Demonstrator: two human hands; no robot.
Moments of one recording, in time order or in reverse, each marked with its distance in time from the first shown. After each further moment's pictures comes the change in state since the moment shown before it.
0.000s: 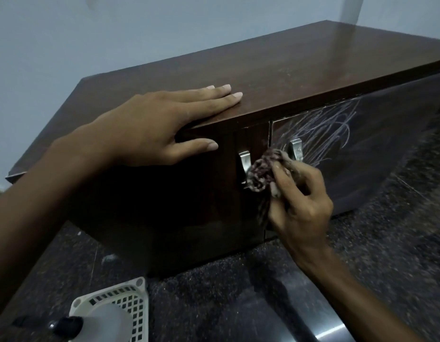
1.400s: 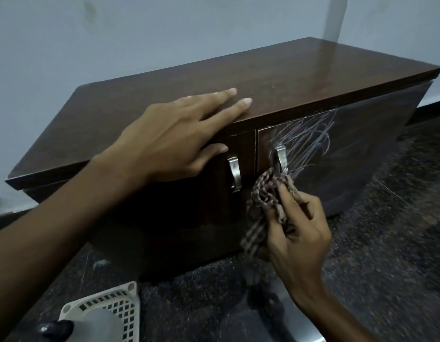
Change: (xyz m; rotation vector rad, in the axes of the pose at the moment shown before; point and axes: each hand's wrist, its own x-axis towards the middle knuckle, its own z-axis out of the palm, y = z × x) left_hand 0.017 0.032 0.018 0.310 0.224 0.025; right_hand -0.023 -0.027 -0.030 0.104 -0.003 0.330
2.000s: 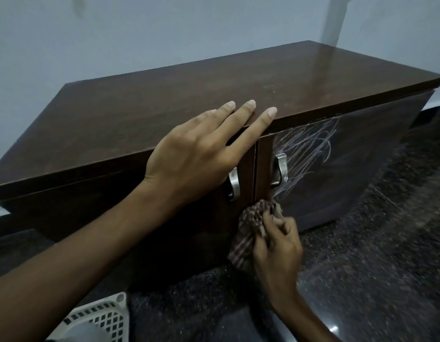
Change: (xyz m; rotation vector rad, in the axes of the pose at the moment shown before) left_hand 0.012 0.036 0.043 0.322 0.433 0.013; right_hand -0.033 0.047 0.037 -0.083 -0.090 0.155
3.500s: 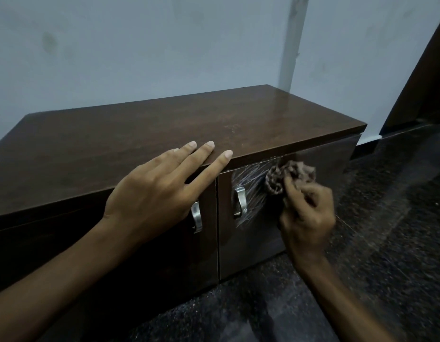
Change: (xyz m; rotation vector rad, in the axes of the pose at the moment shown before) left_hand -0.002 -0.001 -0.002 -0.079 -0.034 0.012; right_hand 0.132 0.023 -0.075 -0.296 0.362 -0.549
